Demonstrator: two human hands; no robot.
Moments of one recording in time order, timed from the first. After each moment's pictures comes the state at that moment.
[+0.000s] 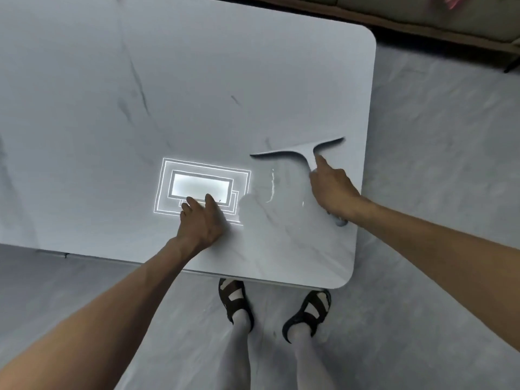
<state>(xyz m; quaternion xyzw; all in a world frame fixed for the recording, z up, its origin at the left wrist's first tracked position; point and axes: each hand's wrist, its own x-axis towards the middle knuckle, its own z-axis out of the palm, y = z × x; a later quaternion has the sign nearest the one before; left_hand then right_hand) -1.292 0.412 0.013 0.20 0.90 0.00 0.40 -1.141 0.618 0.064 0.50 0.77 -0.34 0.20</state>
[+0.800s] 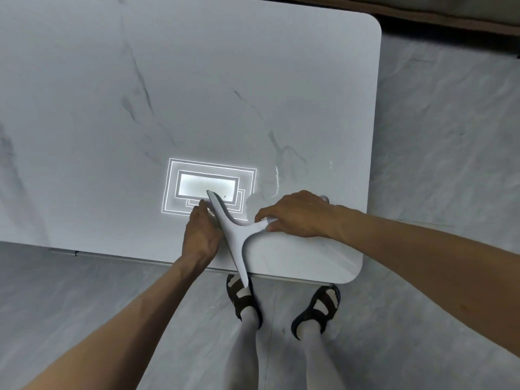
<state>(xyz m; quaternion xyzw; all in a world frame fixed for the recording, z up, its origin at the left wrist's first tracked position) -1.274 0.381 0.003 0.19 0.90 0.12 0.37 -1.146 0.564 0.032 0.10 0.89 -0.28 0.35</state>
